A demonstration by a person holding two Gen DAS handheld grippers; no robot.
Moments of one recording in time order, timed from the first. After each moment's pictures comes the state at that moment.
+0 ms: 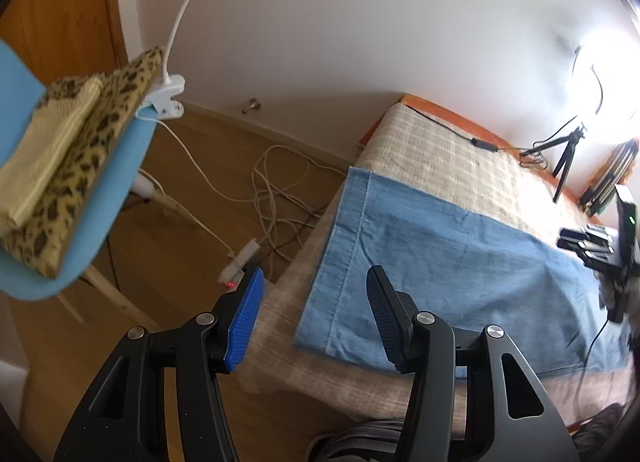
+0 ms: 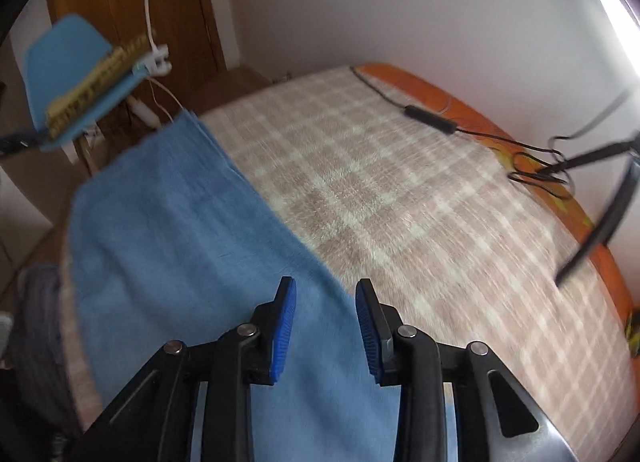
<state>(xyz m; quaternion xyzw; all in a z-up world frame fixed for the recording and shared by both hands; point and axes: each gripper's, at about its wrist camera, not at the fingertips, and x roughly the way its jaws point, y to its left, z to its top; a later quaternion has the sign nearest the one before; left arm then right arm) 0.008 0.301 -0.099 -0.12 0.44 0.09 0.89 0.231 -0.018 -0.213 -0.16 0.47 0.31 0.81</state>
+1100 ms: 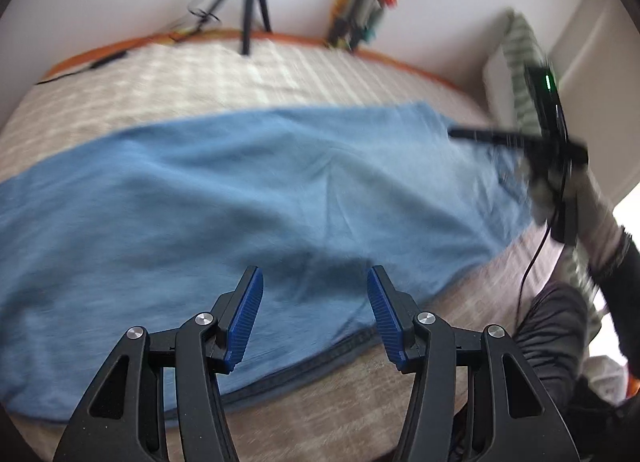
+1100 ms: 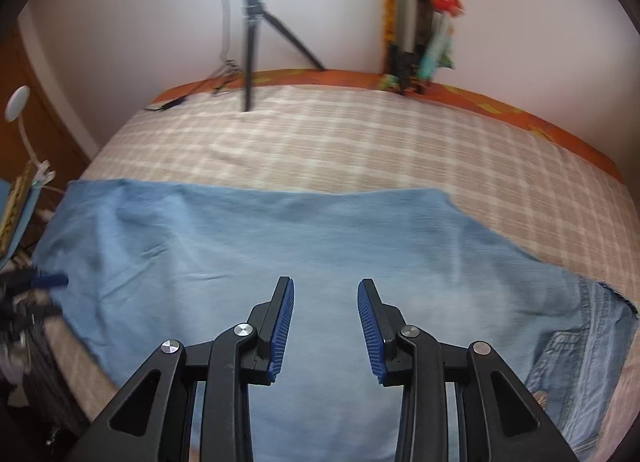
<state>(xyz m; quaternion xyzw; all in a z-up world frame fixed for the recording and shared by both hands) 0.044 -0.078 -0.170 0.00 0.49 -0.29 0.82 0.106 -0.323 -0.201 0.02 0.50 0.04 0.87</state>
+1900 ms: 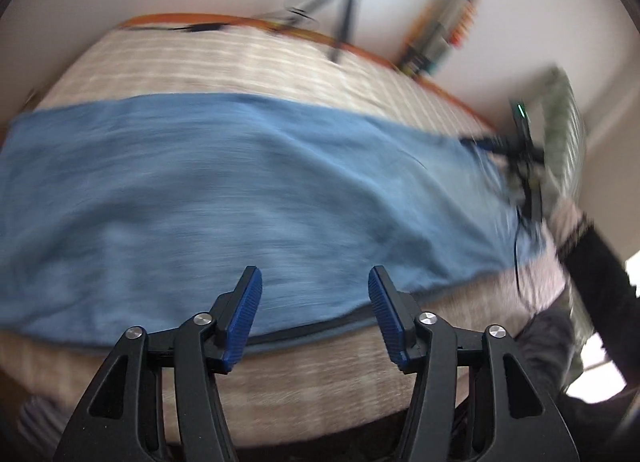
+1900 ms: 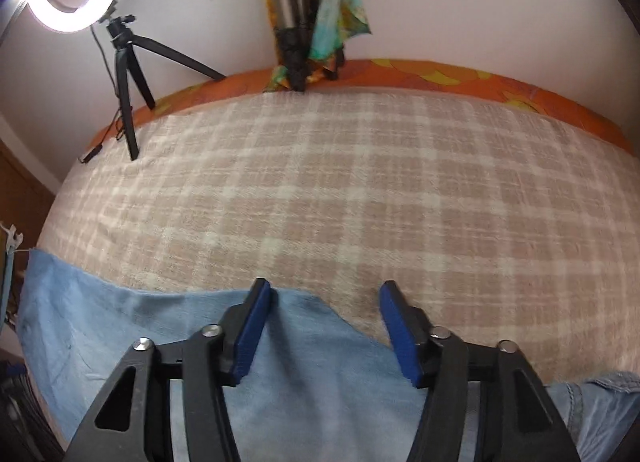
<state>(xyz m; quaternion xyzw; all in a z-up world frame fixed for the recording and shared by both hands) 0.017 0.035 -0.153 -0.11 0.50 -0.20 0.84 0.199 -0.414 -0.242 0.09 0.51 0.01 0.85</state>
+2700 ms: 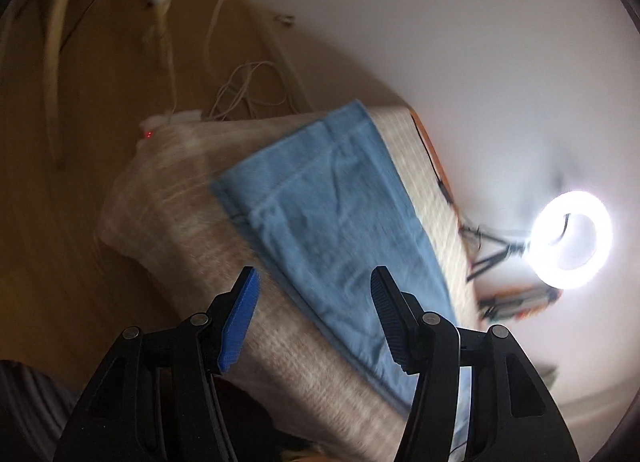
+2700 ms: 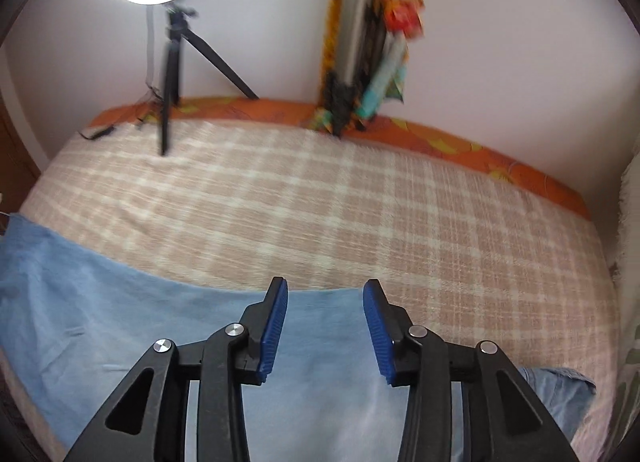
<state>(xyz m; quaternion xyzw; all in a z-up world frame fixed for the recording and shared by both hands) -0.057 0.306 -0.196 -0.50 0.39 0.07 0.77 0.176 -0.351 -0.186 -0.02 0.47 -0.03 0.88</state>
